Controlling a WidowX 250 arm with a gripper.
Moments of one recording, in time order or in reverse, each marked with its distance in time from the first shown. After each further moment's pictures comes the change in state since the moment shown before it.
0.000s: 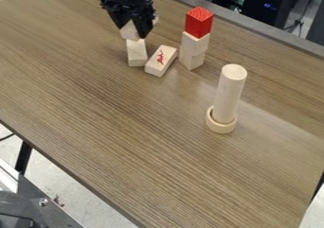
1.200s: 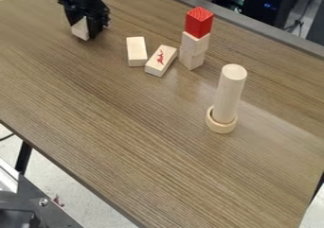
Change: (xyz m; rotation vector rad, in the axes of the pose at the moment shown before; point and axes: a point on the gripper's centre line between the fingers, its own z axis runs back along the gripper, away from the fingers) arm -0.011 0.102 -0.015 0.289 0.108 0.011
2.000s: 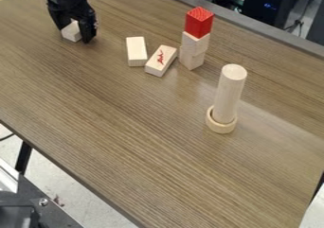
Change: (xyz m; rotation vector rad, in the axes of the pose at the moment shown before) arm -0.009 0.005 -0.009 -0.073 0.005 -0.049
